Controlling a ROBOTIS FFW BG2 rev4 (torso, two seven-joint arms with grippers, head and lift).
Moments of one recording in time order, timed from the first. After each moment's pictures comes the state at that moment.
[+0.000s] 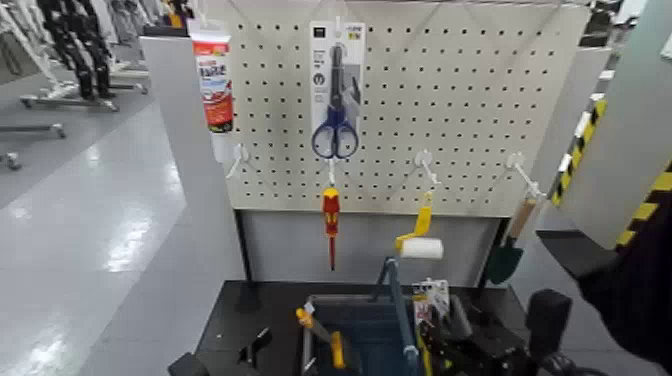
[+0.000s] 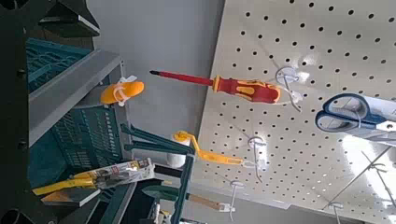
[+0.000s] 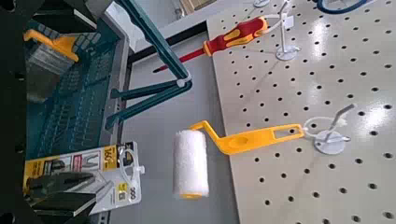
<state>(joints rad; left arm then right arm) 0.15 0.11 -0.18 -1.40 0.31 -0.30 -0.58 0.20 -0.12 -0.04 -1.85 -0.27 0.38 0.46</state>
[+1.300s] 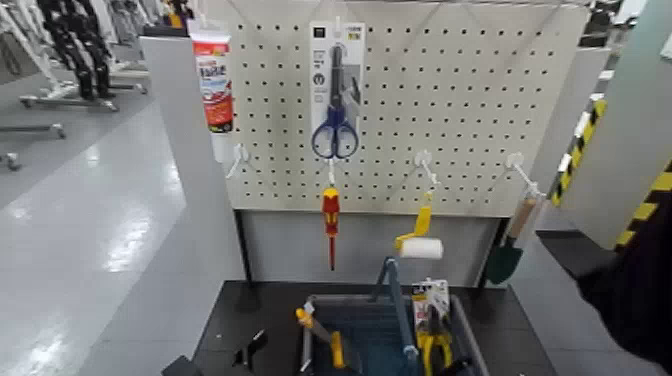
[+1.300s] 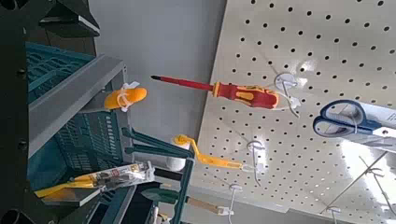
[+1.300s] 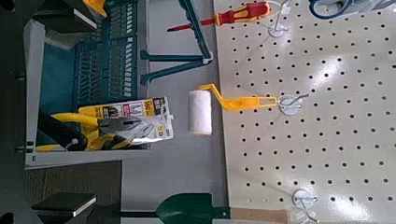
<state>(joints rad) 0.16 0.10 -0.16 -1.40 0.31 -0.30 -0.59 0.55 -0.14 0.06 -1.87 -0.18 -0.14 0.09</state>
